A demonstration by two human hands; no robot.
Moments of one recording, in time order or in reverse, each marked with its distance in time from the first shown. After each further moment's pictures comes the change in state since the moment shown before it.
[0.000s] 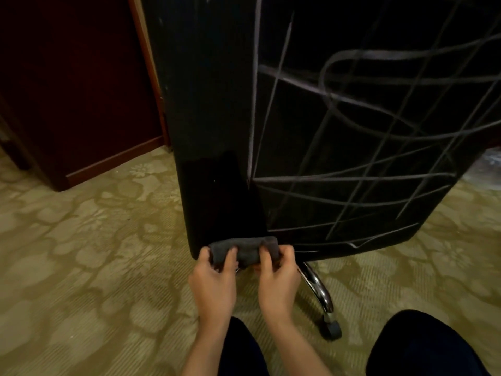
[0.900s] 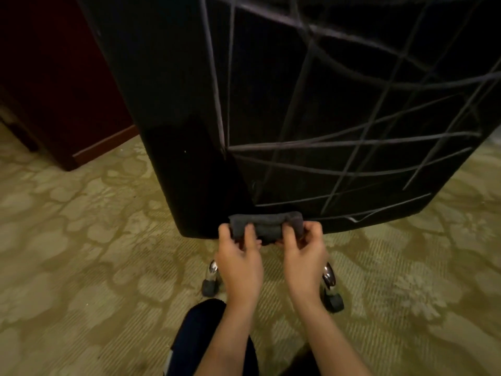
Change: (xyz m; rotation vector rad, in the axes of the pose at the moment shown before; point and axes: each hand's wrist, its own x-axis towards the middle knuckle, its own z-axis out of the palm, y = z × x) left_hand -0.044 0.020 0.057 -0.014 -0.025 0.048; right_hand 0.031 0.021 -0.051 0.075 0.030 0.025
